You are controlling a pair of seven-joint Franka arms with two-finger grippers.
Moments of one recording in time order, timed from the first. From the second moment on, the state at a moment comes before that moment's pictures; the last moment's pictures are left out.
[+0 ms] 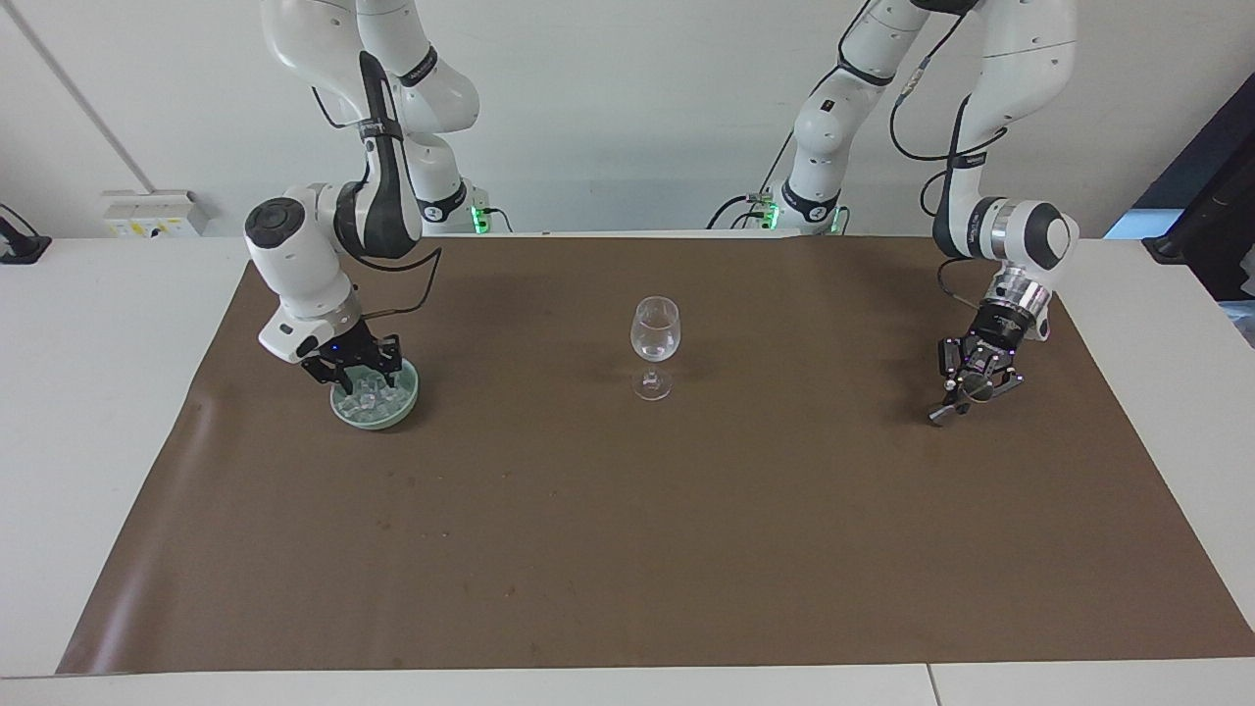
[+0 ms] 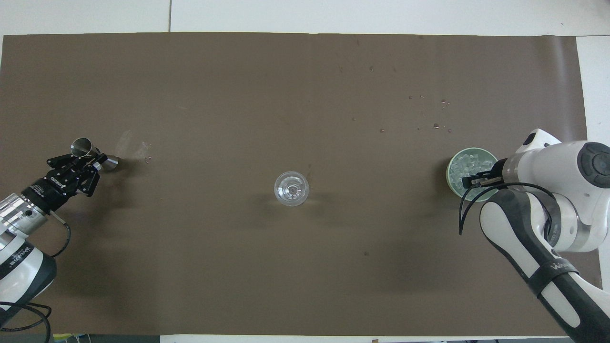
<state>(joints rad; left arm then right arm) 0.85 0.18 -0.50 -2.38 -1.67 2.25 -0.73 -0.01 0.03 -0.05 -2.35 0.01 2.41 -0.24</state>
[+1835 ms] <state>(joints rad) 0.88 0.09 -0.48 -2.40 -1.35 2.22 -0.70 -0.01 0.03 -0.05 -2.34 0.01 2.40 -0.24</state>
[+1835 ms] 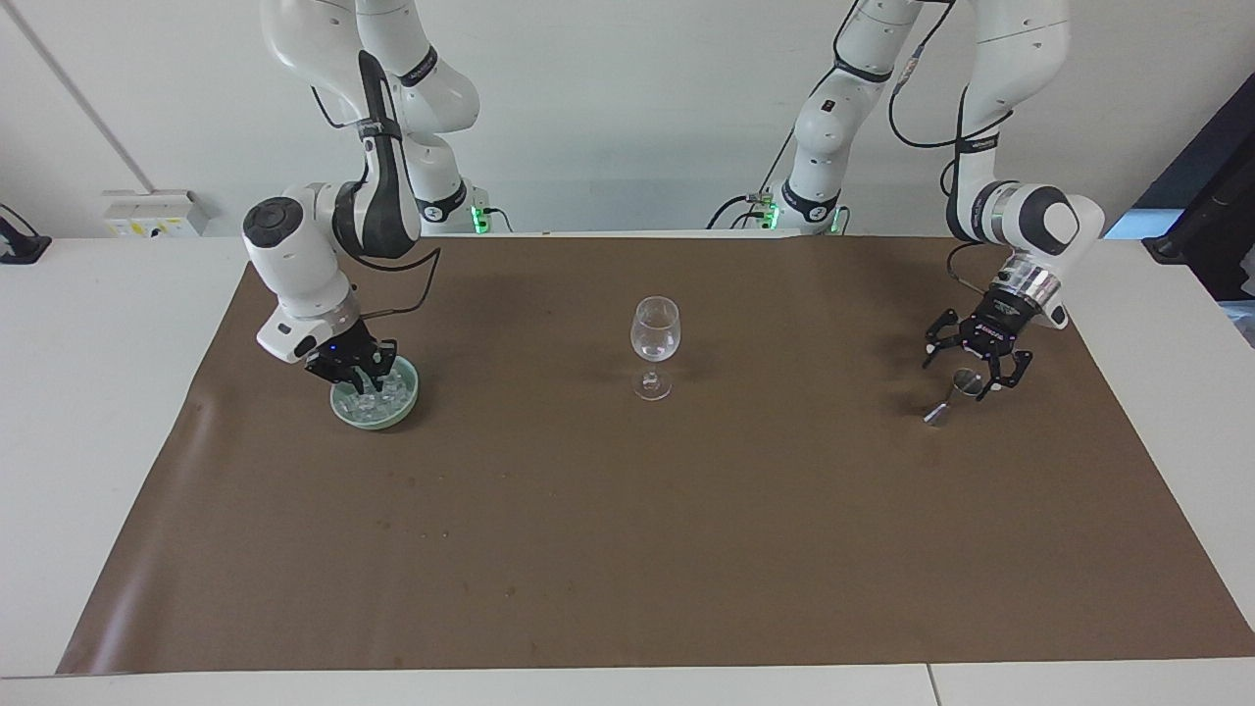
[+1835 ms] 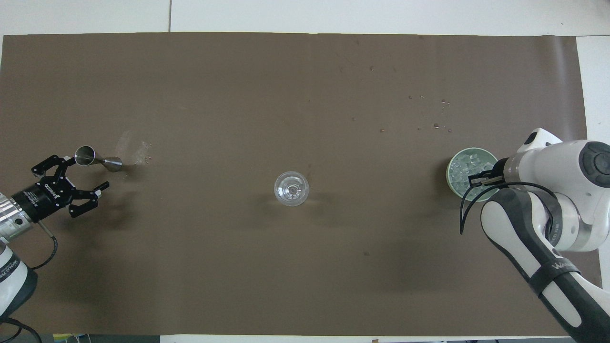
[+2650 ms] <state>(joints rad) 0.90 0.08 -0.42 -2.06 -0.68 1.90 -0.75 0.15 0.06 -0.04 -1.91 0.02 1.95 0.10</state>
